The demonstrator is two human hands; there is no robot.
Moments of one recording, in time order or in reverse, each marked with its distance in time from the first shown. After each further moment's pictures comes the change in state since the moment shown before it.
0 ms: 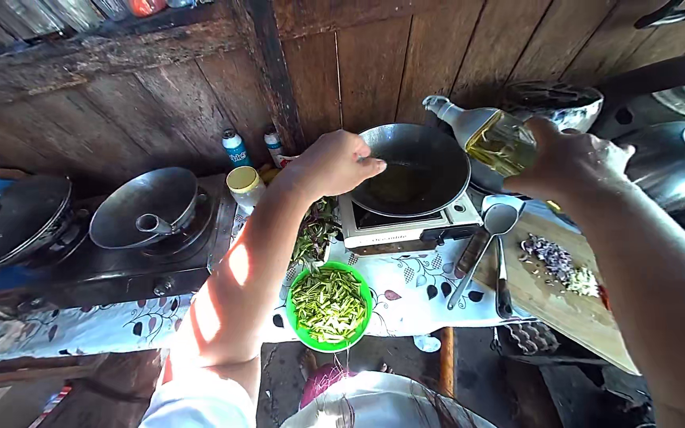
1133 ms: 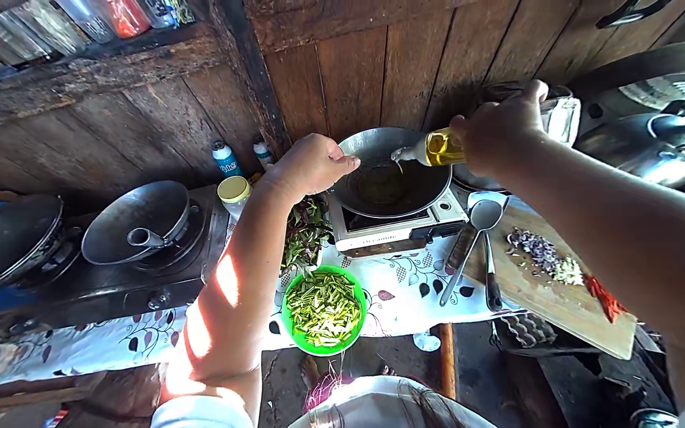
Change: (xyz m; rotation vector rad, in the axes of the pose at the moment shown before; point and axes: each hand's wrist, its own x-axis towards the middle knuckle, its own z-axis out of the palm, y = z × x) left_hand 0.005 0.004 -0.002 -0.056 0.040 -0.139; right_hand 0.013 -0.067 -0.019 -0.676 -0.139 -0.250
